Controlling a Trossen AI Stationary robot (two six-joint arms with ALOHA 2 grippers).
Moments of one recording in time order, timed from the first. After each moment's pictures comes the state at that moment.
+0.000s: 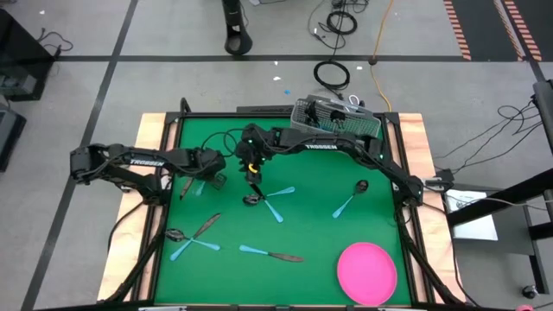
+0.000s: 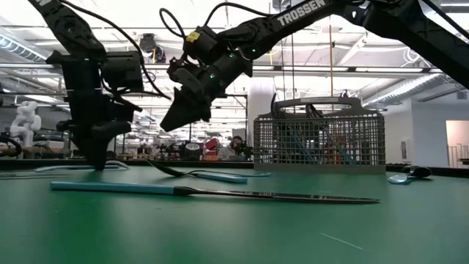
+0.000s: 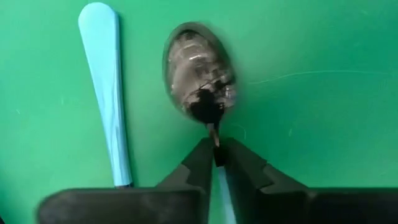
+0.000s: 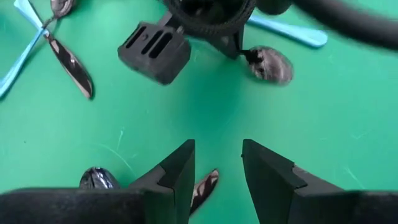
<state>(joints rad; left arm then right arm) 0.33 1.30 0.49 -0.59 -0.24 -0.62 -0.24 2.33 1.97 -0.43 -0.29 -0.12</state>
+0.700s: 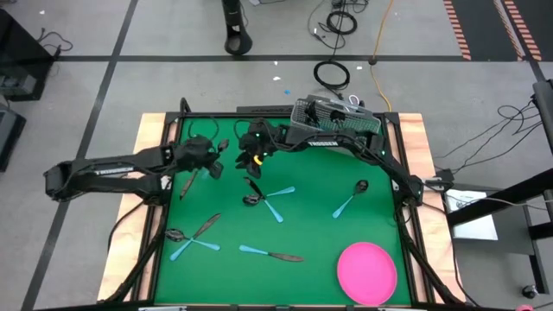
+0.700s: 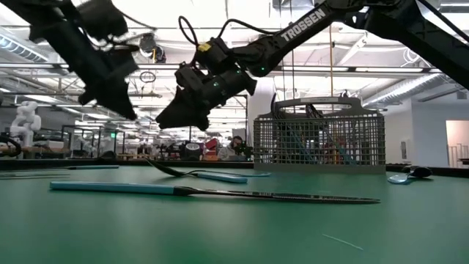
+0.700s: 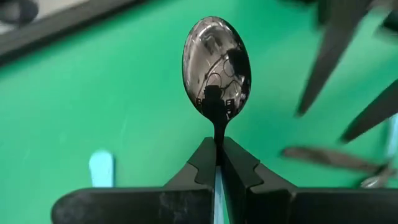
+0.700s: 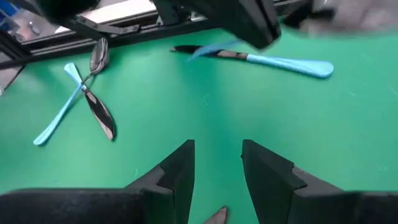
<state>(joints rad) 0.33 0.86 0.49 -0.44 -0.27 -0.45 -0.30 2.31 1.81 -0.10 -0.48 0.02</state>
